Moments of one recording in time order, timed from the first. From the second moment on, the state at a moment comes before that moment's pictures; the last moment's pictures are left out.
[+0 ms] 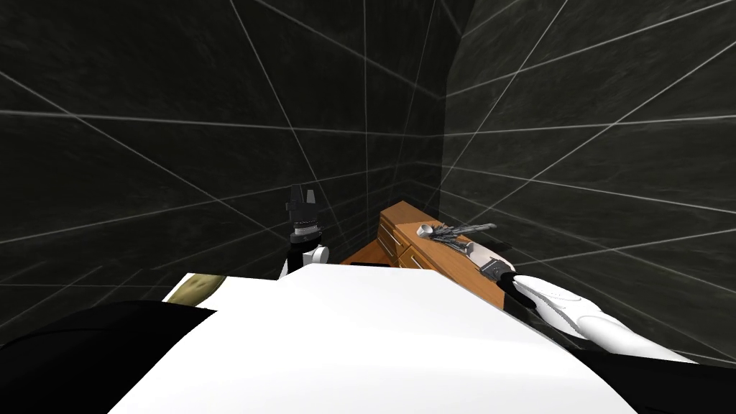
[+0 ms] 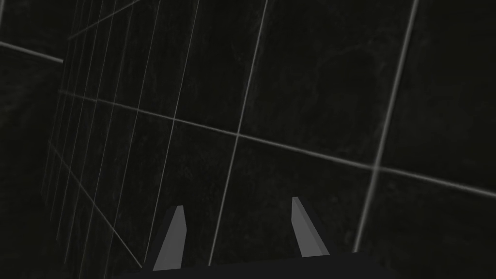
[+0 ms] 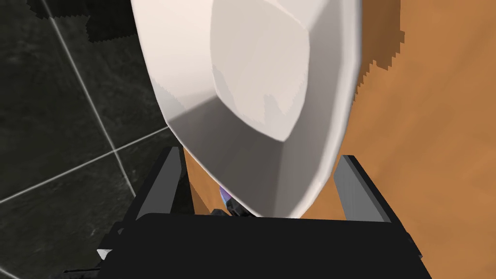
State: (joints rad) left arm 0.48 -0.02 -0.05 -2.35 -0.03 -0.53 -0.08; right arm 0.26 -1.19 0.47 -0.94 0.73 0.05 0.56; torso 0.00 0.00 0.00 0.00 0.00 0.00
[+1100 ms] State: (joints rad) left arm 0.48 -0.02 -0.05 -2.35 -0.03 -0.53 -0.08; right arm 0.39 -1.28 0.62 -1.15 0.63 0.29 0.39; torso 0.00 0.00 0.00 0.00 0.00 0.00
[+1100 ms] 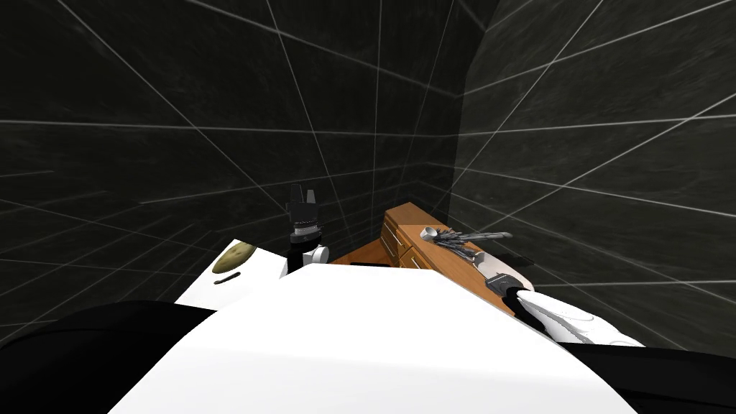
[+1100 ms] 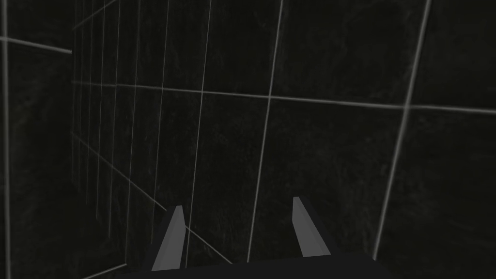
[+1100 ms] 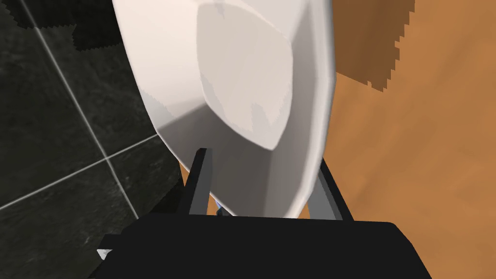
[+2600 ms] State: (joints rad) left arm 0.48 -0.02 -0.05 -2.35 -0.03 -0.53 -0.08; right arm 0.26 -1.18 0.45 -0.94 0.74 0.05 0.57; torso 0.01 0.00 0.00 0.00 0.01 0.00
